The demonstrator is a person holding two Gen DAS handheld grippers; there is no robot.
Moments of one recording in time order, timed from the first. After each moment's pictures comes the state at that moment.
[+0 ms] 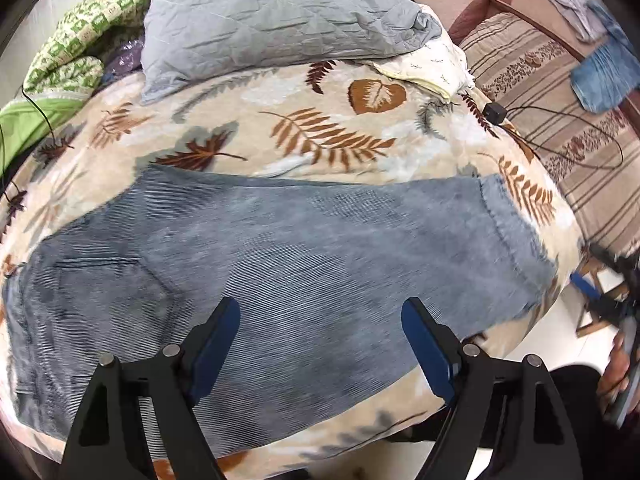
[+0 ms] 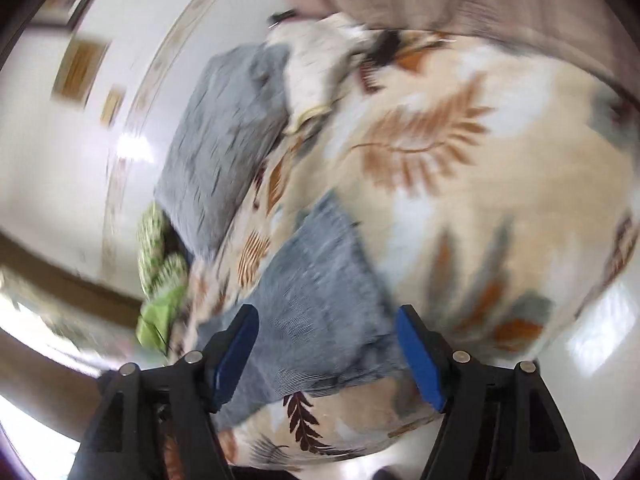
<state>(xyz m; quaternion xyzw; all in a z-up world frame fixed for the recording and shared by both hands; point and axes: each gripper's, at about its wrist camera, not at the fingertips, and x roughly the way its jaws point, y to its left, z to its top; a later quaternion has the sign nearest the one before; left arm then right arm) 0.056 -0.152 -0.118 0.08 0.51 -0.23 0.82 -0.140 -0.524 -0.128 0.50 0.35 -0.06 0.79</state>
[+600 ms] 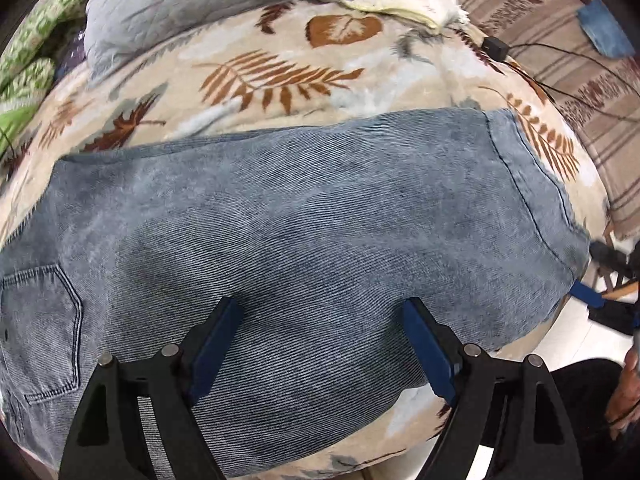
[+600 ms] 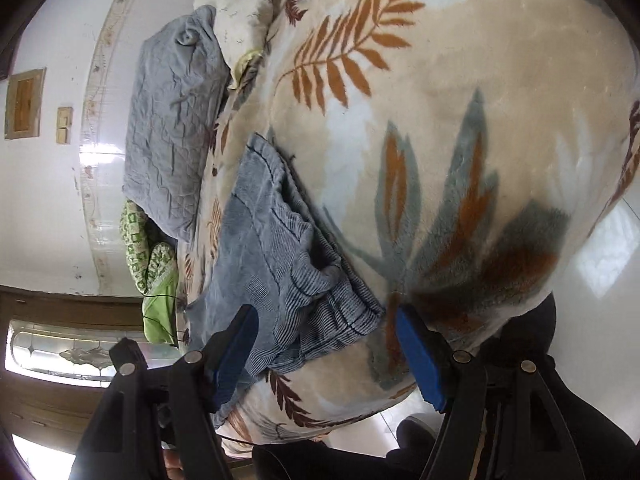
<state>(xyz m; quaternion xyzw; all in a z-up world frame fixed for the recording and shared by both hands) 0.059 -0.216 -0.176 0.15 0.55 -0.23 0.79 -0.117 -0.512 -0.186 0.55 0.43 -0.05 0.71</state>
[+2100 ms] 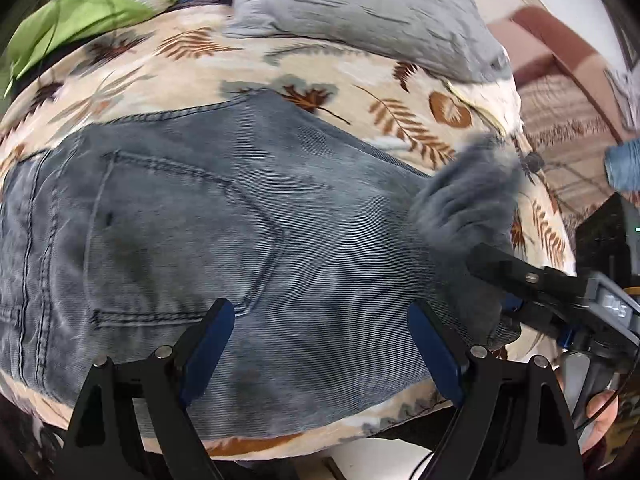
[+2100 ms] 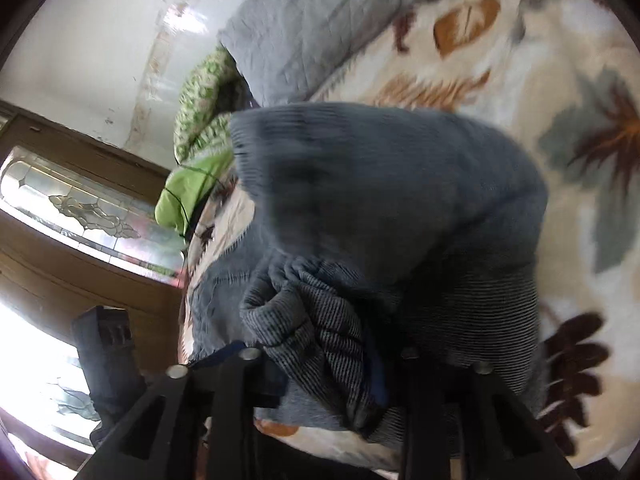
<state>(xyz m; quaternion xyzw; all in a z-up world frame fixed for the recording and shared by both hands) 0.069 -0.042 -0.140 -0.05 0.55 -0.18 0.81 0.039 -0.286 -0.151 0.39 0.50 0.15 0.76</state>
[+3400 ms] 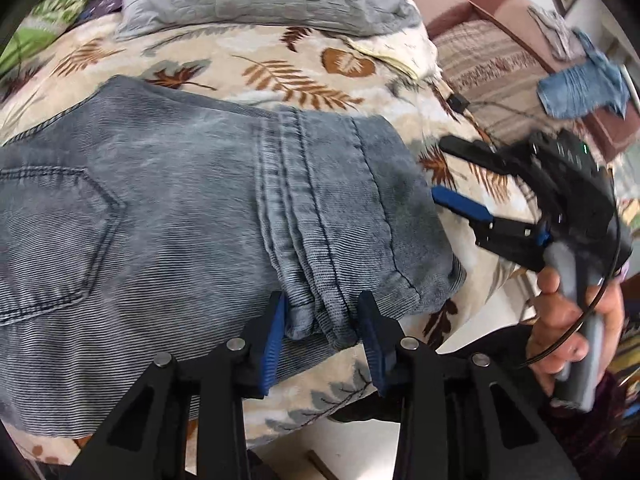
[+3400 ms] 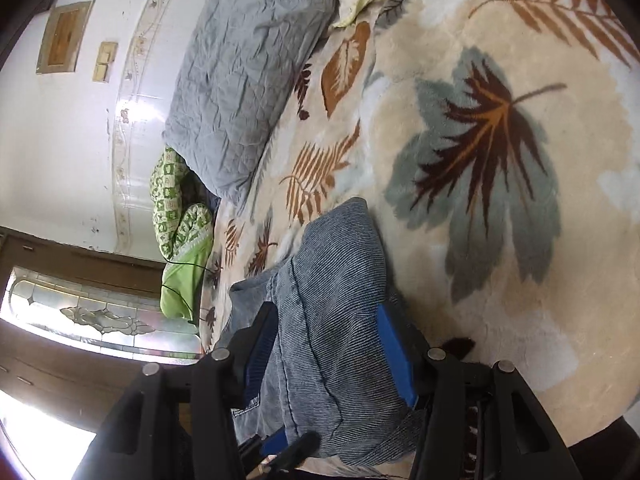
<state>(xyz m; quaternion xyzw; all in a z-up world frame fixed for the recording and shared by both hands) 0.042 -0.110 -0.157 -0.02 0.54 -0.31 0.78 0.003 -0.386 -0.150 0.51 0.42 0.03 0.75</state>
